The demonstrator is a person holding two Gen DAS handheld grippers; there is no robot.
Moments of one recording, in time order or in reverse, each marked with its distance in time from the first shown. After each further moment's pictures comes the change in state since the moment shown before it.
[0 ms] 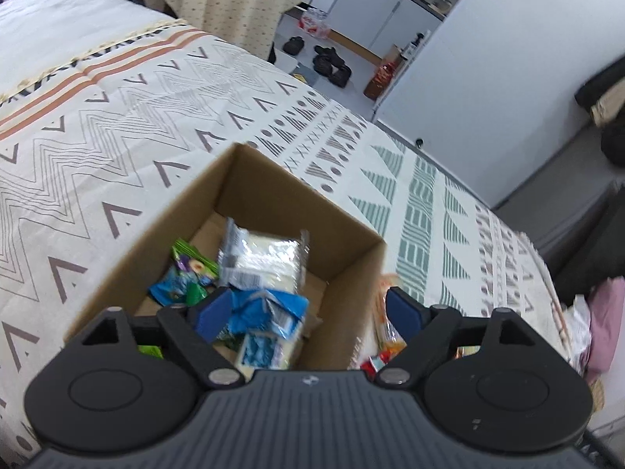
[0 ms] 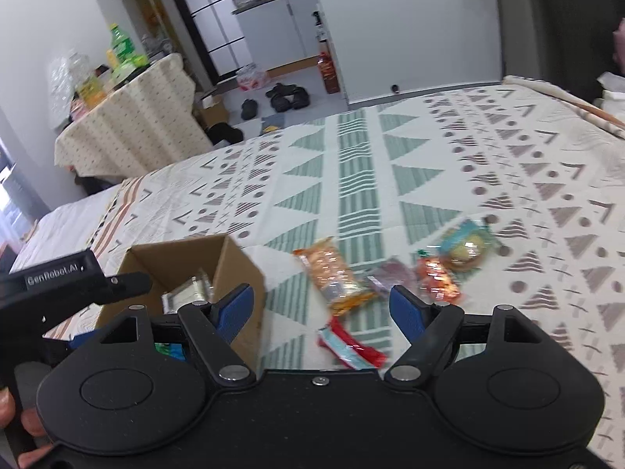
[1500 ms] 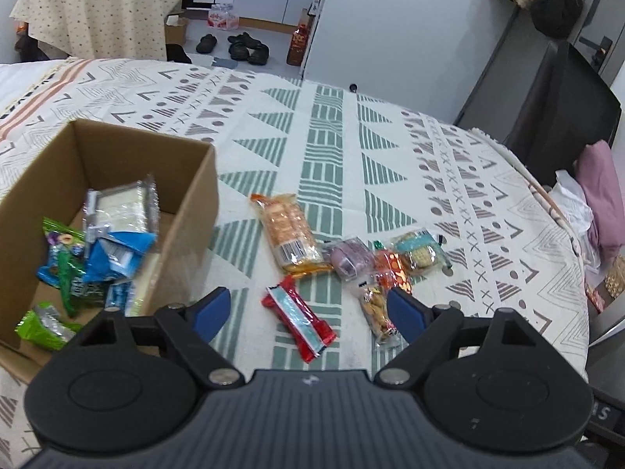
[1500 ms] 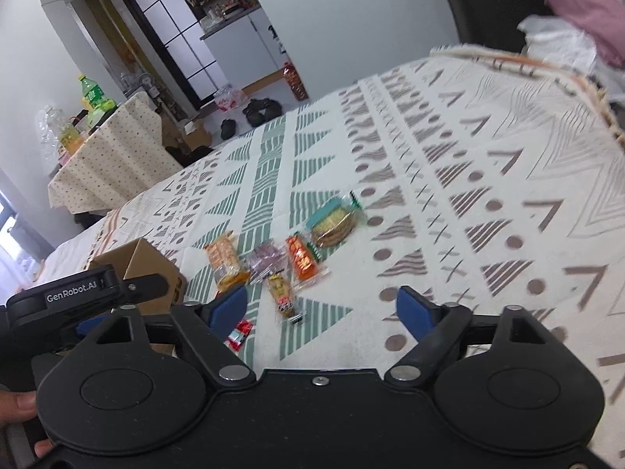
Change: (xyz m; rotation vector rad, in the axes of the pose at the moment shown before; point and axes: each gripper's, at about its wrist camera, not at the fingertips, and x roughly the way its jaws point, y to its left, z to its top) left arm 0.035 -0.107 -0.083 0.336 0.044 -0.026; right arm -0.020 -0.143 -0.032 0.131 0.005 0.085
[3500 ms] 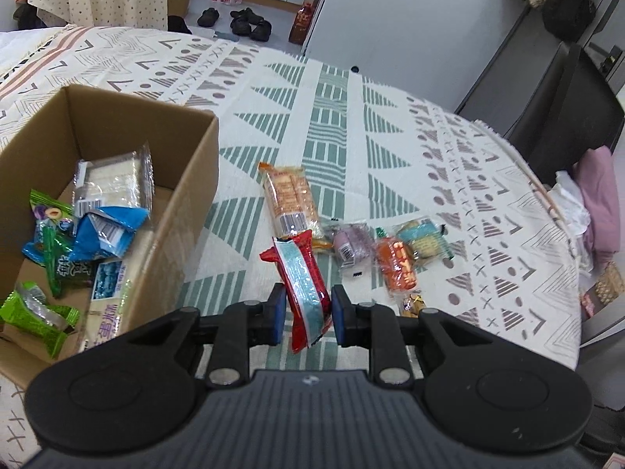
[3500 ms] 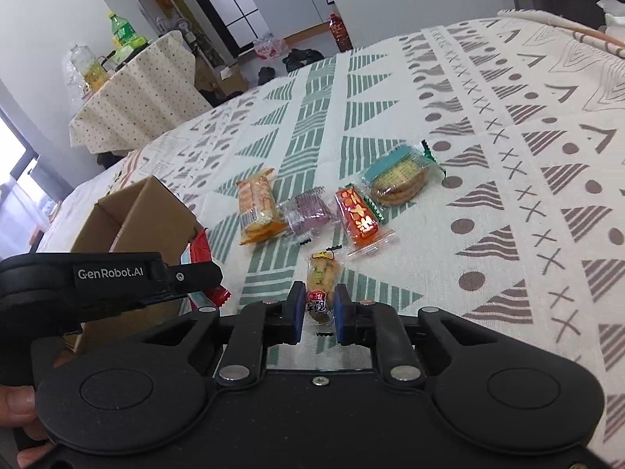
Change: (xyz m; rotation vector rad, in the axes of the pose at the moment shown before) left arm 0.007 0.015 0.004 -0.064 0.058 -0.042; right arm 0.047 0.037 -0.007 -0.106 0.110 0.052
